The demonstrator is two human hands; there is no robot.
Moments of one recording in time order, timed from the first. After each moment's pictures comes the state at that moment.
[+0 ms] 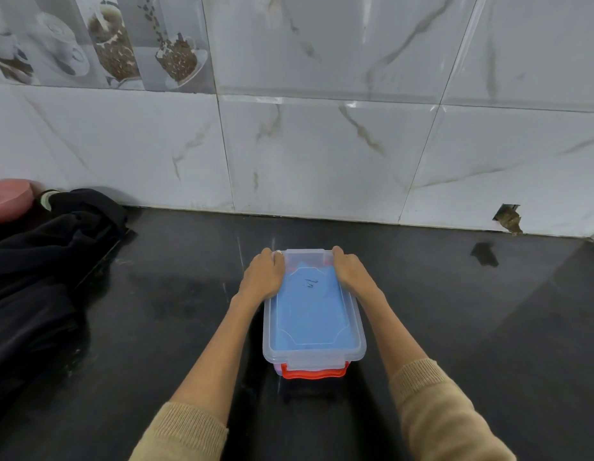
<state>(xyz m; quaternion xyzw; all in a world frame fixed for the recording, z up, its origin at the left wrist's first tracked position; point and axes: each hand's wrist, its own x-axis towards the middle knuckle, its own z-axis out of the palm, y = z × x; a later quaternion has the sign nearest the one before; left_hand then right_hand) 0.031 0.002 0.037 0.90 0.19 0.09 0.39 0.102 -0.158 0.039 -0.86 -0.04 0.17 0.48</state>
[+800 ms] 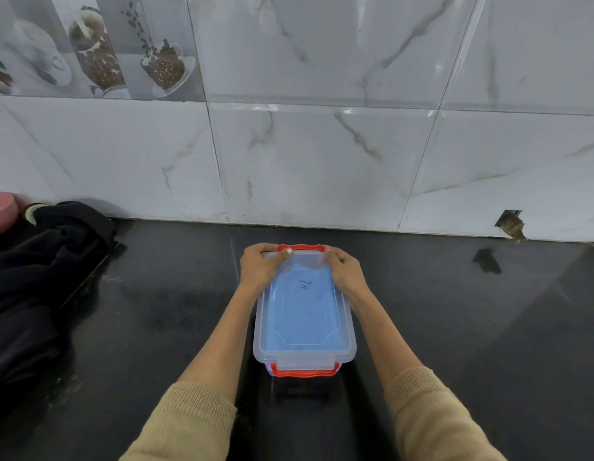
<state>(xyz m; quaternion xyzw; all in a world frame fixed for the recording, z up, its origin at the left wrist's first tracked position) 0.079 0.015 0.038 0.76 0.22 0.16 0.59 0.123 -0.143 0.032 -0.77 -0.05 0.12 0.63</state>
